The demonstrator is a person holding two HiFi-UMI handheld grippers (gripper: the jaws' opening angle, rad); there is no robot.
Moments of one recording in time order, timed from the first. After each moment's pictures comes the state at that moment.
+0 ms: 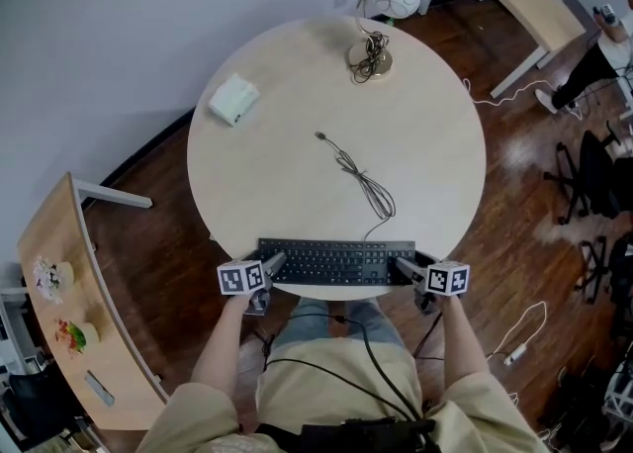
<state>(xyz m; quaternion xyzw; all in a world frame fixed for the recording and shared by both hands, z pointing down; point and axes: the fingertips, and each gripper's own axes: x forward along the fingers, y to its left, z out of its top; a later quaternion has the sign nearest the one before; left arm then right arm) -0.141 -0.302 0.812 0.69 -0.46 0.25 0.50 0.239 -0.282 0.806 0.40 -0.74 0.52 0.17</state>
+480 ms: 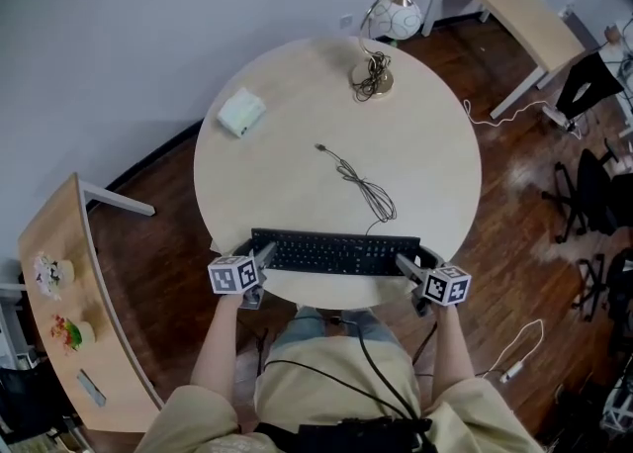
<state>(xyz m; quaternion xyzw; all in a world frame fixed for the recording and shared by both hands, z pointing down) -0.141 -0.357 0.742 0.74 -0.49 0.19 0.42 0.241 -0.332 0.737 0.44 -0.79 0.40 0.13</state>
